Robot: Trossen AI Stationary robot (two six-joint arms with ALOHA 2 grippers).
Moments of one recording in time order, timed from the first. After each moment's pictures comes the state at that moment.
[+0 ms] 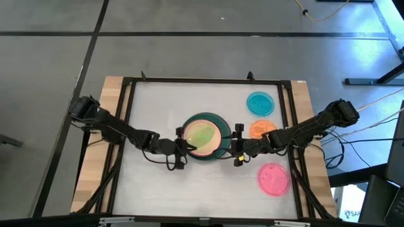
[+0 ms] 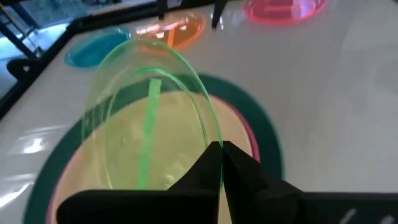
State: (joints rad) left arm -0.30 1.53 0.67 0.33 -0.42 -0.01; right arm 0.34 1.36 0.69 0.06 0.46 -0.08
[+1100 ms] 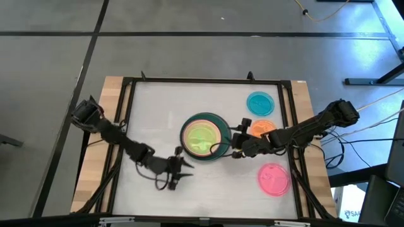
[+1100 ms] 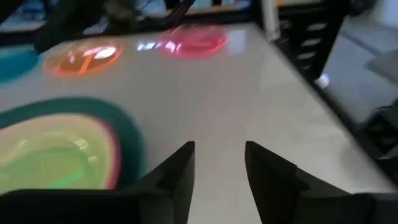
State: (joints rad) left arm -0.54 1.60 0.67 0.51 -0.42 -0.15; right arm 0.34 1.36 0.70 -0.08 0.74 0.02
